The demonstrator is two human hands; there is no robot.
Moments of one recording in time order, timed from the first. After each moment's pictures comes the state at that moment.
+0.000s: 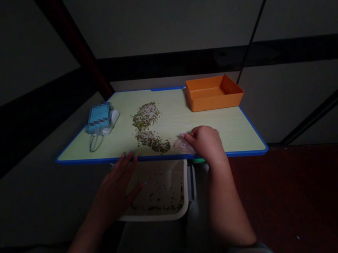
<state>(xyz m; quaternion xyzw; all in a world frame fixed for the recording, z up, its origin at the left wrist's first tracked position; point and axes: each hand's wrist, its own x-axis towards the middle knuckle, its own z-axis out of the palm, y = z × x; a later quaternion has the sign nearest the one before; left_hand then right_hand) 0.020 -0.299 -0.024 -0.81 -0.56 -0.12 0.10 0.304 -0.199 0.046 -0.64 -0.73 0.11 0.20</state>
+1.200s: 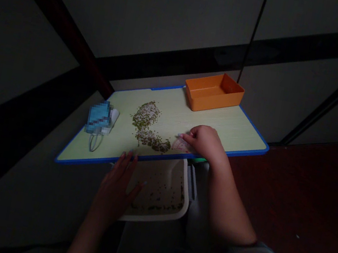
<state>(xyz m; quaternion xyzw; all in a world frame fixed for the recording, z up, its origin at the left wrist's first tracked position) 0.019 -0.299 -0.025 -0.82 -0.56 -0.12 0.10 0.304 -0.196 0.039 -0.62 -0.74 0.13 0.25</state>
